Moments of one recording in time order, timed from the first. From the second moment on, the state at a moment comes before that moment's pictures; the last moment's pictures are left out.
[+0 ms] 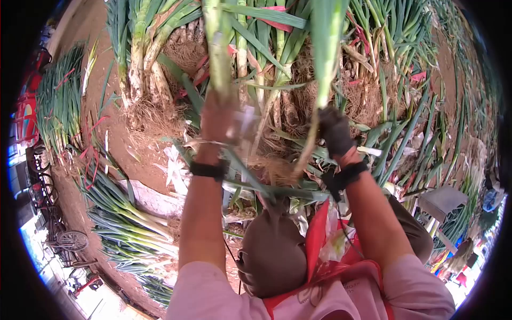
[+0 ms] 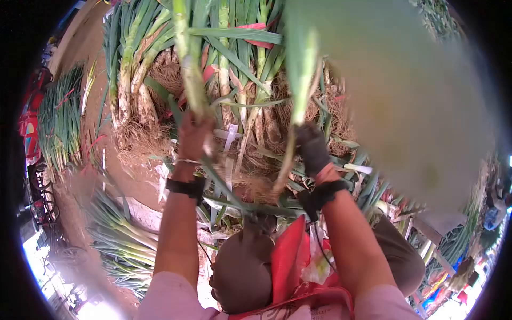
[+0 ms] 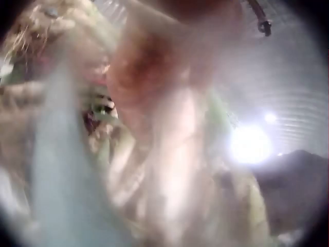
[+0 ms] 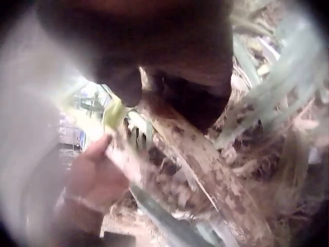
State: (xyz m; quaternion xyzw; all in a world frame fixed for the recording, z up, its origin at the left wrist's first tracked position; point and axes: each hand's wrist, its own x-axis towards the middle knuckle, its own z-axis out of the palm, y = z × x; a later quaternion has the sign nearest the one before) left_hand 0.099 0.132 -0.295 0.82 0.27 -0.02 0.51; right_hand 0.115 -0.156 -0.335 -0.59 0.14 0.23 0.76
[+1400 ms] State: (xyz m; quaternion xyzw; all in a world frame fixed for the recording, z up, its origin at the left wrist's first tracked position) left_hand 0.087 0.098 -0.308 0.71 0.14 -0.15 0.67; right_hand 0.154 -0.091 -0.255 -0.66 0.01 0.31 0.68
